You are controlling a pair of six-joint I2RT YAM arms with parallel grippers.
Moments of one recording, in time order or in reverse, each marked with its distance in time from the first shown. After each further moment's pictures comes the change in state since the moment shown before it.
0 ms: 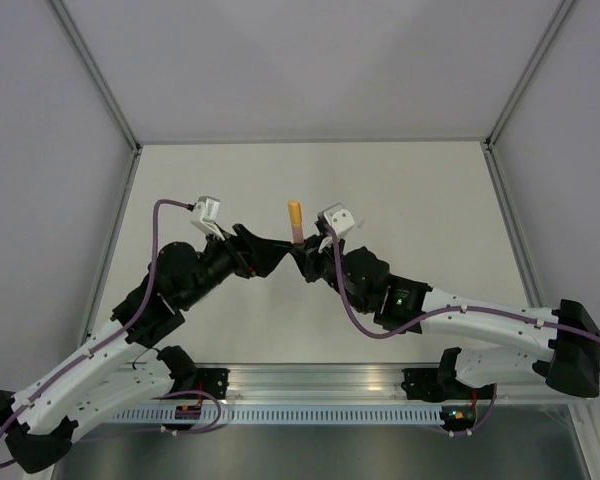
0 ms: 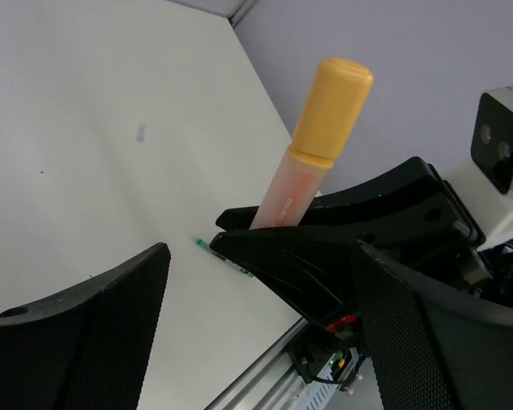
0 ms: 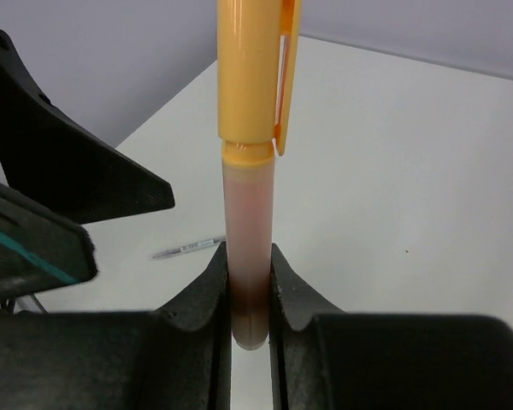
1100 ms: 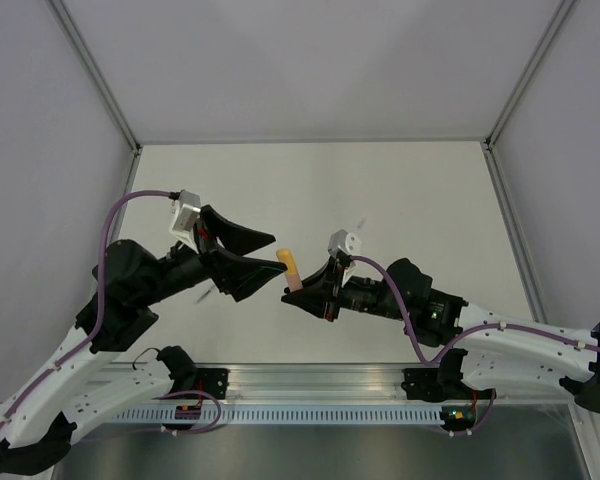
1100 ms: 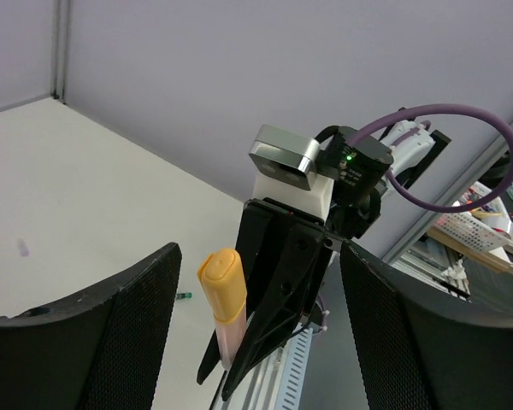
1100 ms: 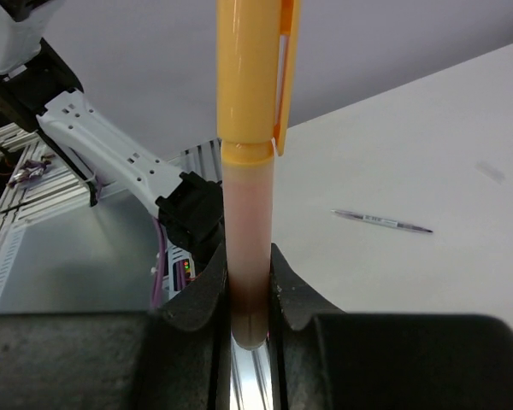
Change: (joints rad) left arm -0.004 -0.030 0.231 0.007 0.426 0.255; right arm 0.000 -0.247 -0.145 0.037 -0.631 0.018
